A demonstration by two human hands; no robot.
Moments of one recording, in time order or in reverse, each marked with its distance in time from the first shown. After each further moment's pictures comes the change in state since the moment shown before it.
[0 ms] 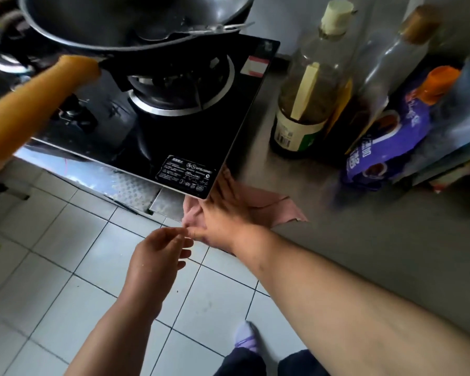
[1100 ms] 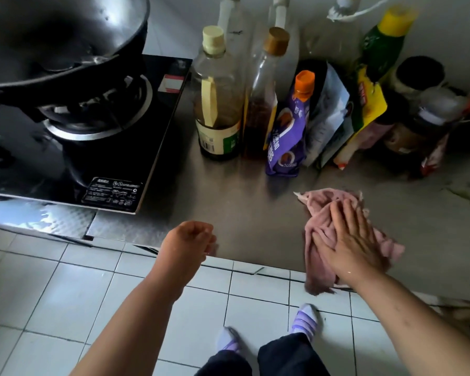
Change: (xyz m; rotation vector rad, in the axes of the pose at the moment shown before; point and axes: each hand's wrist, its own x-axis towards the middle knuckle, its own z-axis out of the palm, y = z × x) left_hand -0.028 0.024 0.103 0.153 -0.361 0.146; right_hand -0.275 0.174 -0.009 0.054 0.138 0.866
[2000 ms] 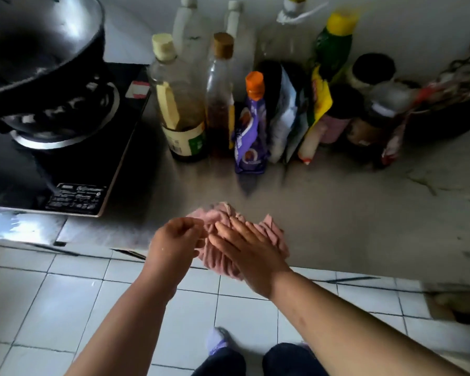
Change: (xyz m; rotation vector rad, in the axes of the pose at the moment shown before) left_hand -0.029 0.026 0.049 -0.038 0.042 0.033; right_hand -0.025 -0.071 0.020 0.083 -0.084 -0.720
